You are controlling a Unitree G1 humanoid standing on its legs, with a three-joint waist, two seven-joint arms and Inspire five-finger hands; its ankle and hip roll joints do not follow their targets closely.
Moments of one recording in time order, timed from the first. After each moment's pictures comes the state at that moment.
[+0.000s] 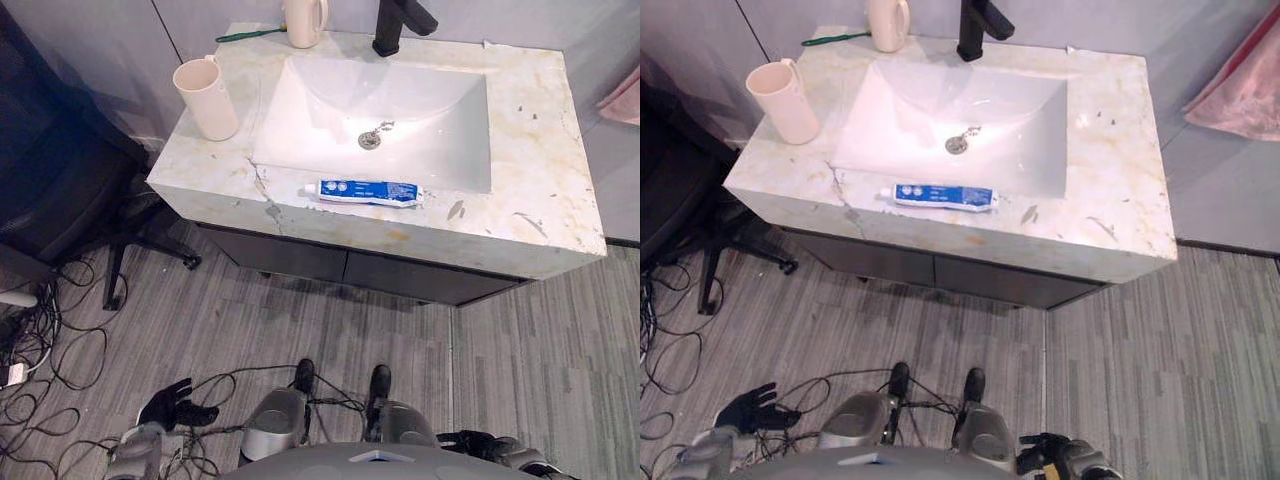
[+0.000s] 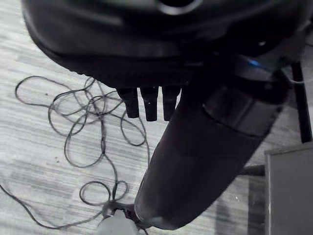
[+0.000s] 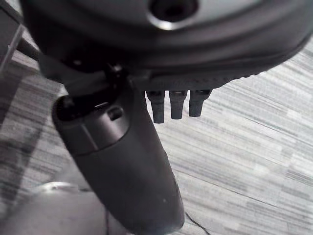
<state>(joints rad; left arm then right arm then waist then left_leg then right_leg) 0.17 0.39 0.07 0.92 -0.32 -0.01 -0.01 -0.02 -0.36 0.17 1.20 0.05 0.15 0.21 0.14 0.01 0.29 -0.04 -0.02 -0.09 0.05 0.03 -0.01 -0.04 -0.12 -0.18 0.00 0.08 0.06</state>
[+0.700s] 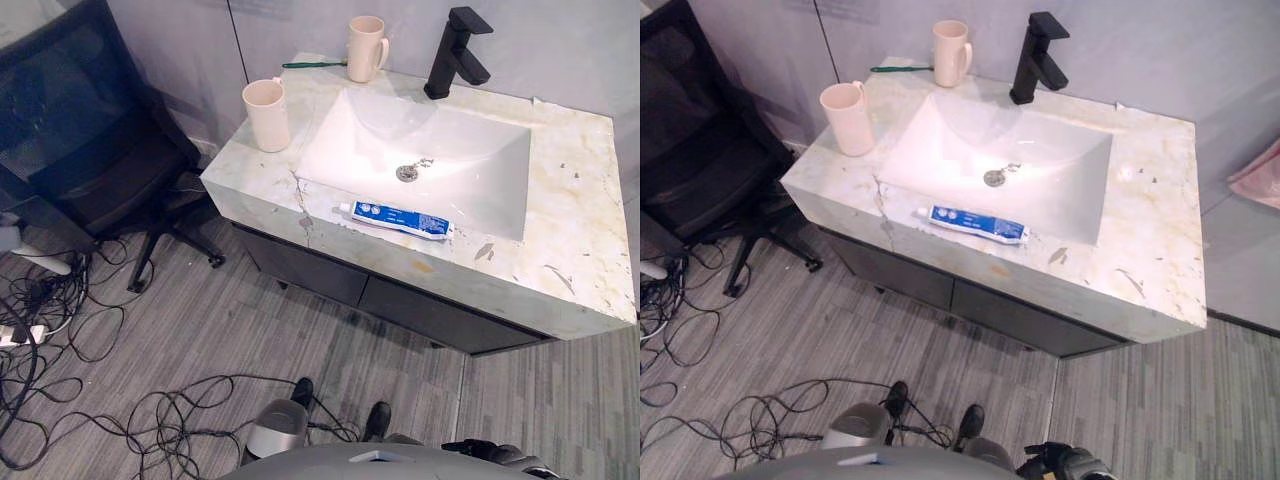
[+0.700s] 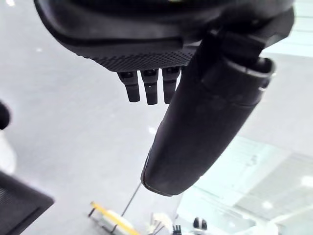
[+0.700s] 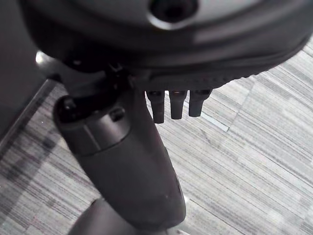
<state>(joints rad) 0.11 1.02 0.58 -0.24 -0.15 -0.28 0.36 -0.02 -0.35 0.23 1.25 0.05 0.15 0.17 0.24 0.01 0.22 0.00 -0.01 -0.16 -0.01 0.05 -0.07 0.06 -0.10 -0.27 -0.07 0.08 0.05</state>
